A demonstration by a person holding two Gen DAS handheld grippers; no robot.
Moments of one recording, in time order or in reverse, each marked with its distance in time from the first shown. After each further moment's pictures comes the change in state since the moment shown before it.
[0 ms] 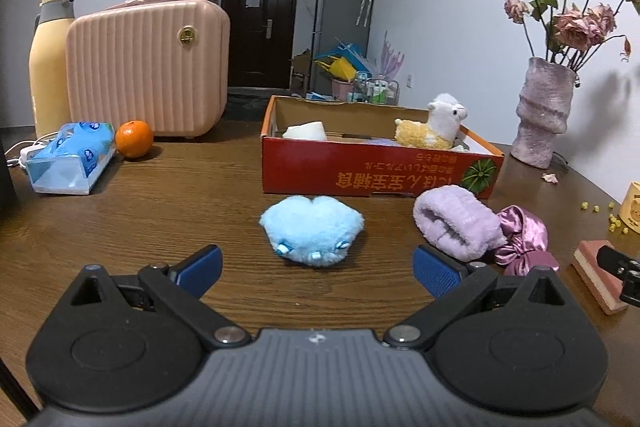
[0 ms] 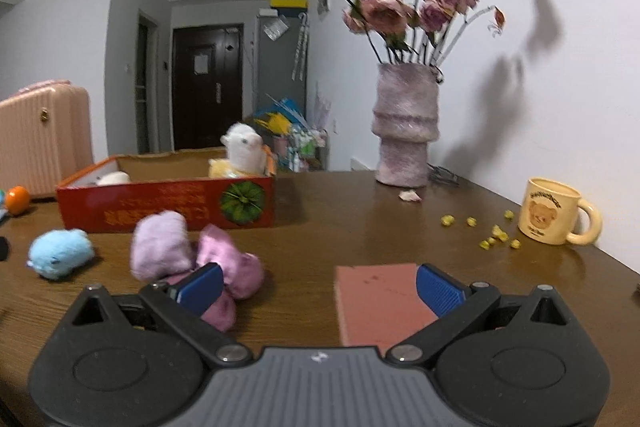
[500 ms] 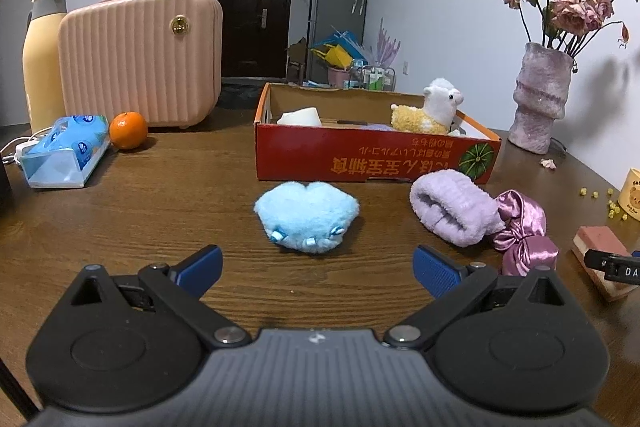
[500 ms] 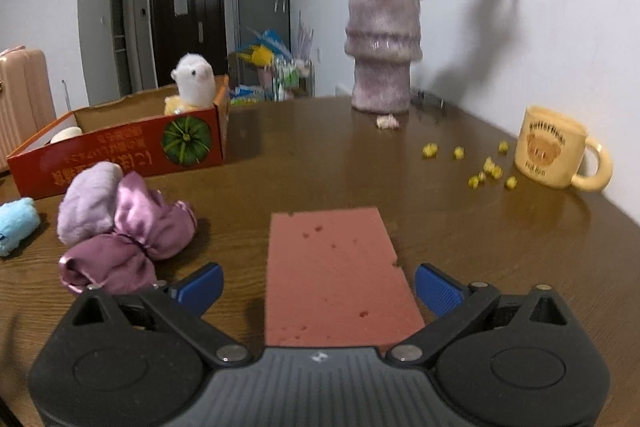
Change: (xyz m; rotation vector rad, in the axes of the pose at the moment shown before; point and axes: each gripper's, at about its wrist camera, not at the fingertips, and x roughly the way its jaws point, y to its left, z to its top) left arm 0.006 -0.004 -0.003 0.016 0.042 0.000; right arm 0.060 -0.041 -0.004 0.057 0.239 -0.001
